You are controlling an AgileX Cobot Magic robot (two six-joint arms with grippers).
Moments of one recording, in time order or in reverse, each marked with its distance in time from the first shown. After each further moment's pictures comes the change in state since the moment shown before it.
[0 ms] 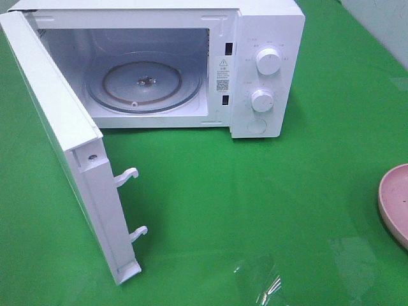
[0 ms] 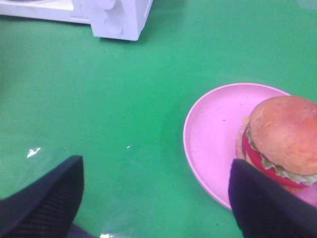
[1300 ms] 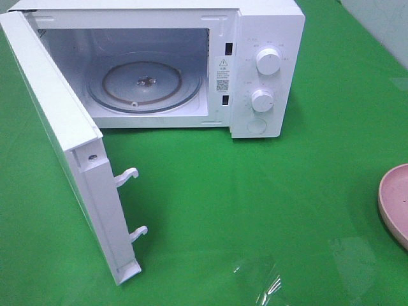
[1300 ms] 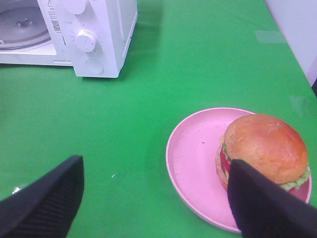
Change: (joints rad) left arm 0.000 0.000 0.000 0.000 0.000 0.000; right arm -0.086 -0.142 0.002 0.001 0.001 0.000
